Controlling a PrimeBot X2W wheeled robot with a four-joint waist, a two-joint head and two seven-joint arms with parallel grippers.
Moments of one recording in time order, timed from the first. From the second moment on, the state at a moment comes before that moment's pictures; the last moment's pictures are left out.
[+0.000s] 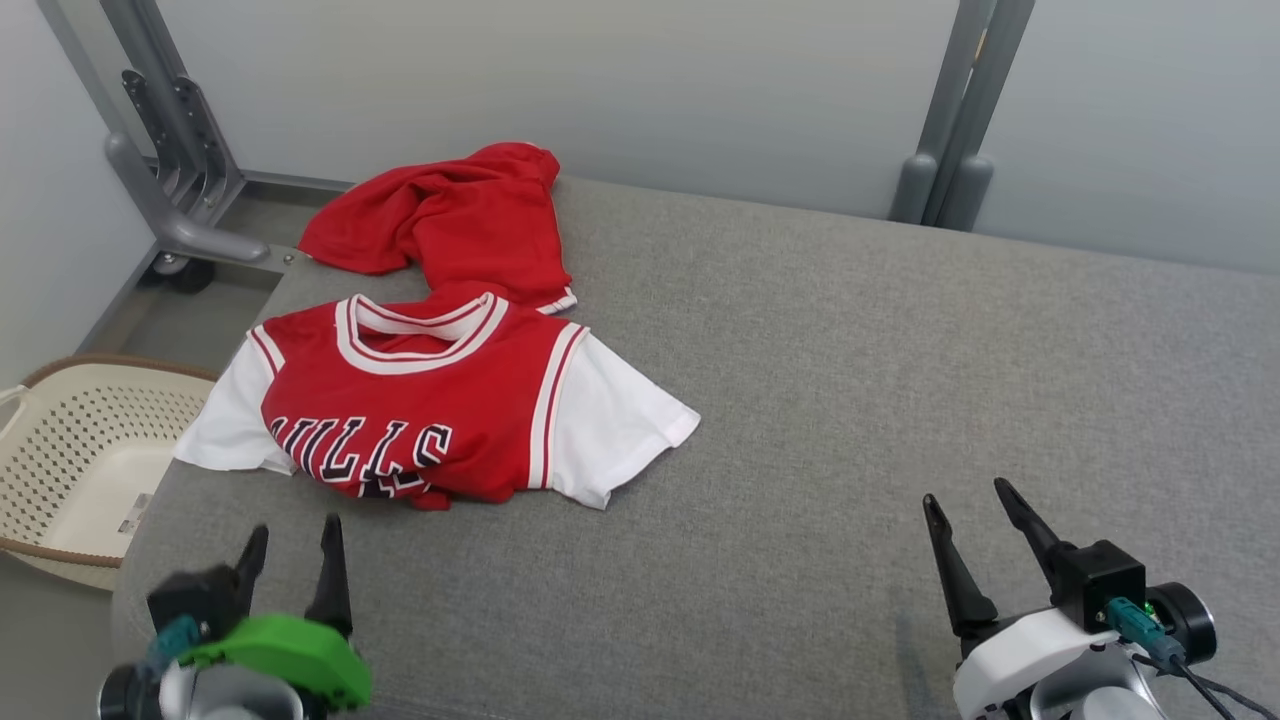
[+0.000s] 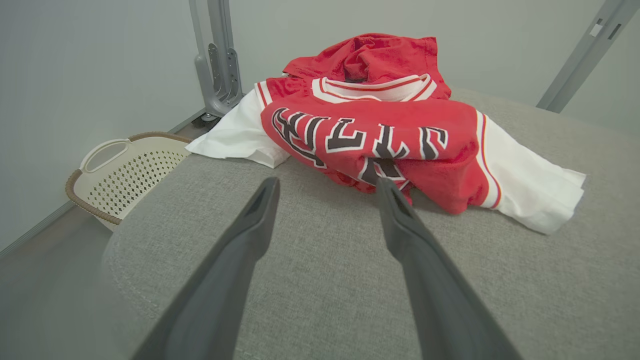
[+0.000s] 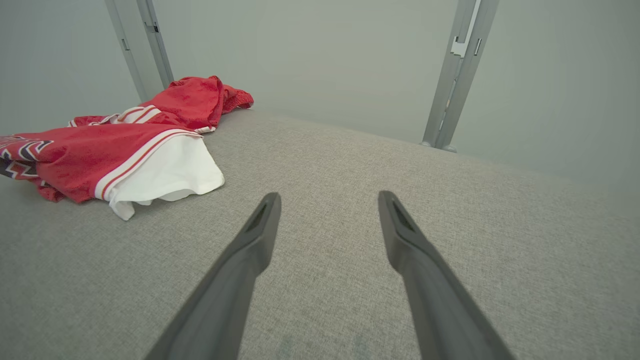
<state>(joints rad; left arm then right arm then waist) -0.12 0.11 0.02 0.57 -0.23 -0.13 -0.24 -0.03 -0.09 0.08 0.29 0.08 0.13 -0.26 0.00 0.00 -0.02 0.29</state>
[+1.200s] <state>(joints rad) -0.60 0.17 -0.27 0.71 -0.56 -0.13 -0.03 -0.12 -0.10 0.15 0.33 0.12 0.13 -0.26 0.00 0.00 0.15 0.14</state>
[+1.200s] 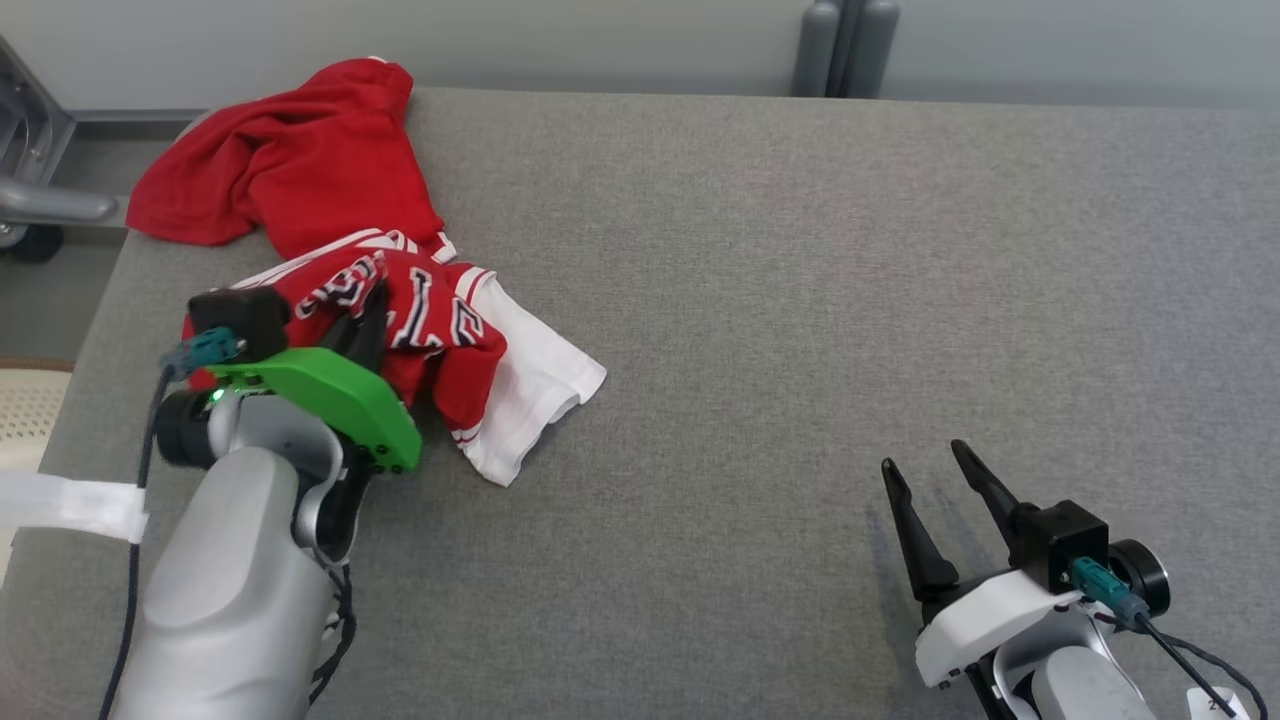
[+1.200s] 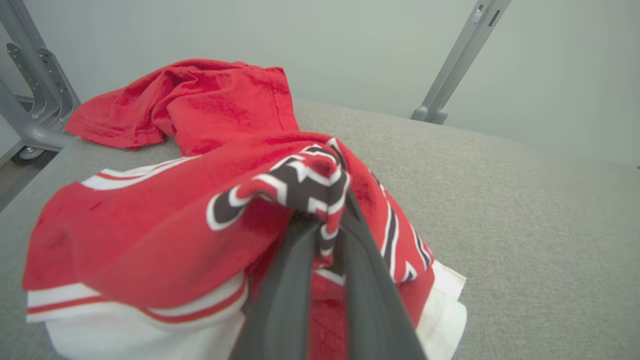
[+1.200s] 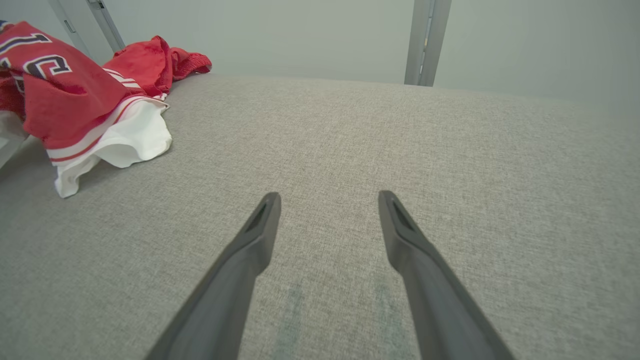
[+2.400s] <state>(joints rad) -0.66 0.11 -0.57 0.61 -0.59 -0.02 -0.03 -0.11 -0.05 0.12 0.32 0.19 0.13 -0.26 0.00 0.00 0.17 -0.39</state>
